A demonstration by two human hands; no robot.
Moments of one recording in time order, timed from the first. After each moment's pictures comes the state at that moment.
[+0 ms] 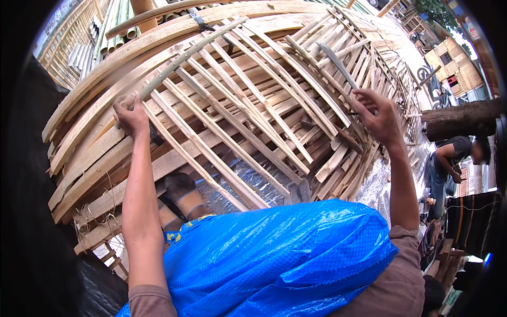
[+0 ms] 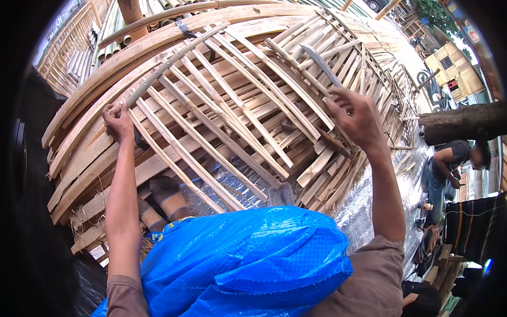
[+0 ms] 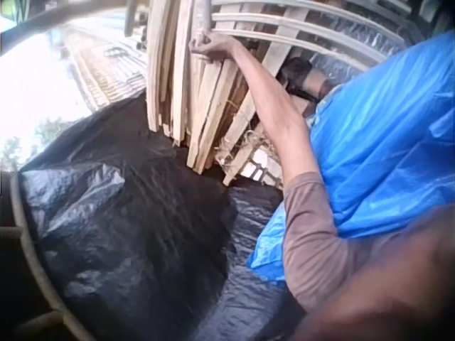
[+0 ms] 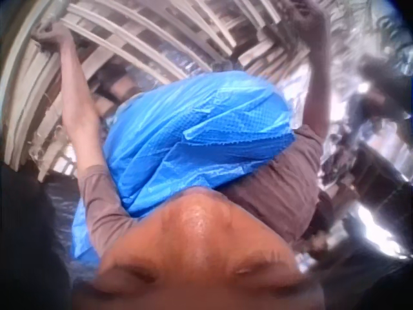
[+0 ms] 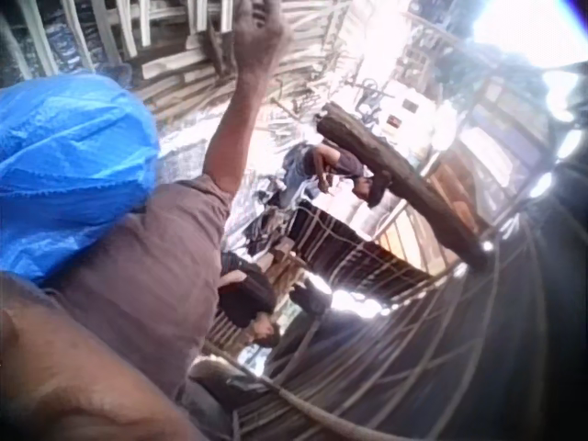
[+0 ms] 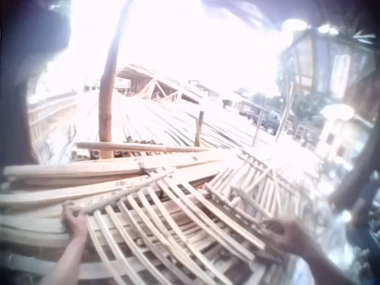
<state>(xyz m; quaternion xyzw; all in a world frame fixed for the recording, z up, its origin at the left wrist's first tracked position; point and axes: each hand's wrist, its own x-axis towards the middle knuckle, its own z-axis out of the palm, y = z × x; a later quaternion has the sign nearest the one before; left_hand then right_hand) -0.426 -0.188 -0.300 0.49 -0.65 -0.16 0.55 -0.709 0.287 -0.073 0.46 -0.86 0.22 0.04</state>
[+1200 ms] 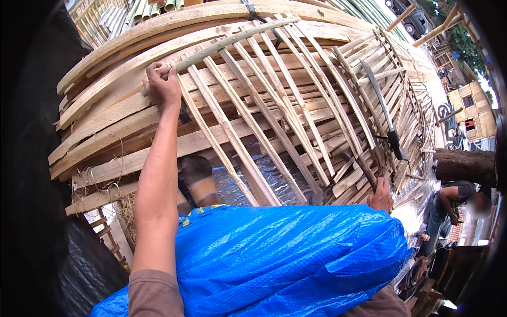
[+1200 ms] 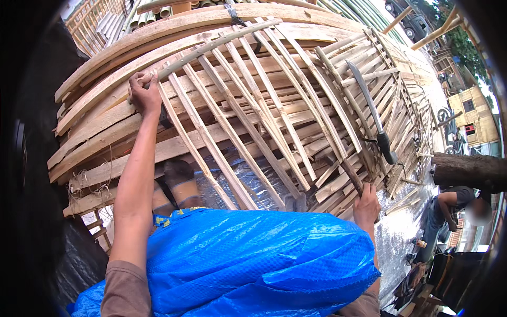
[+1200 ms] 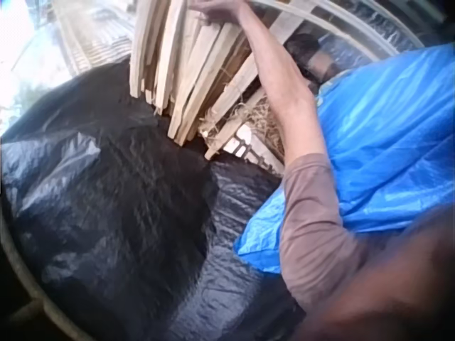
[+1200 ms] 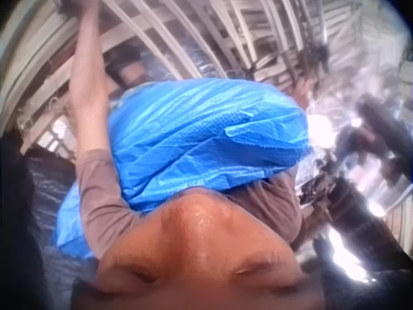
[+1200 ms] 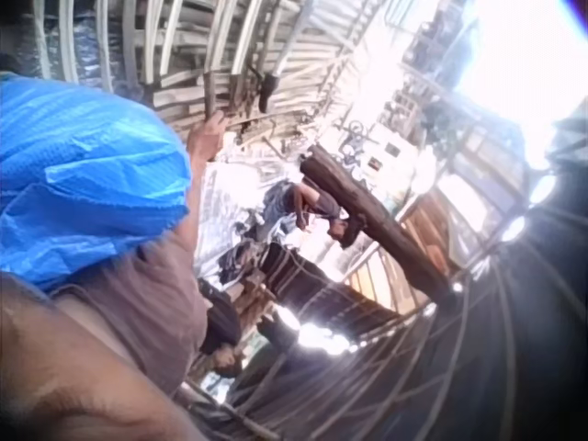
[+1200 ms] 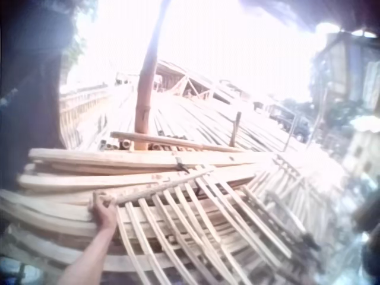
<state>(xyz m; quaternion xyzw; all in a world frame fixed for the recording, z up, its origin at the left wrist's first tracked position) -0.428 -0.174 -0.287 0.50 -0.66 -0.11 0.55 -0.672 0.415 -0.213 0.27 -0.96 -0.06 0.06</state>
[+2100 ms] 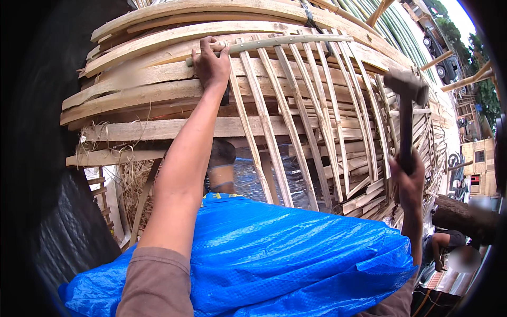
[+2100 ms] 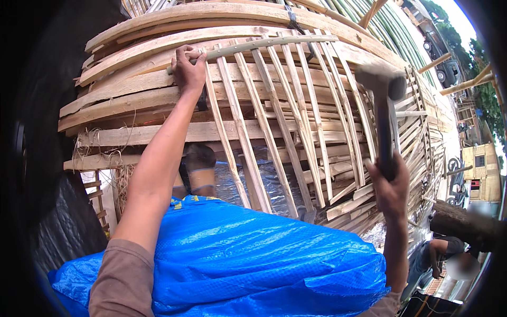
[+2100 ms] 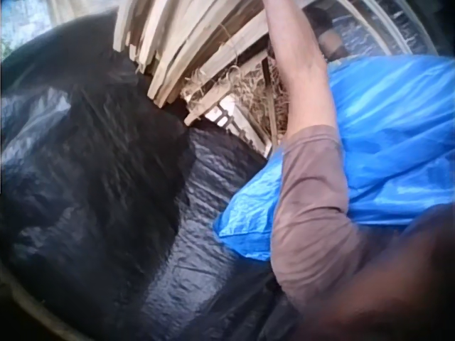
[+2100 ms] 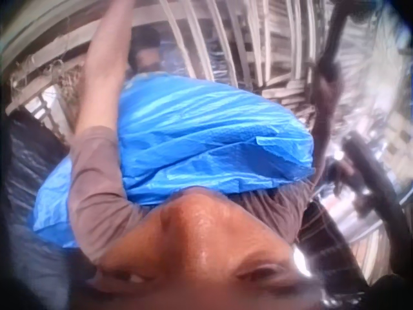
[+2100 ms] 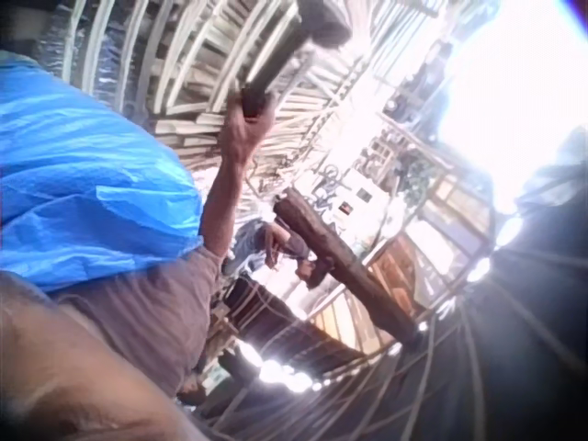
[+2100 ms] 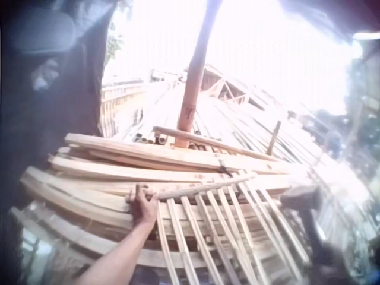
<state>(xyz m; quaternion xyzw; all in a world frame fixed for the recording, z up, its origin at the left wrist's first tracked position) -0.435 -0.164 -0.280 0.51 -0.66 -0.12 0.54 -0.651 0.244 -0.082 0.39 -0.81 0.39 -0.18</state>
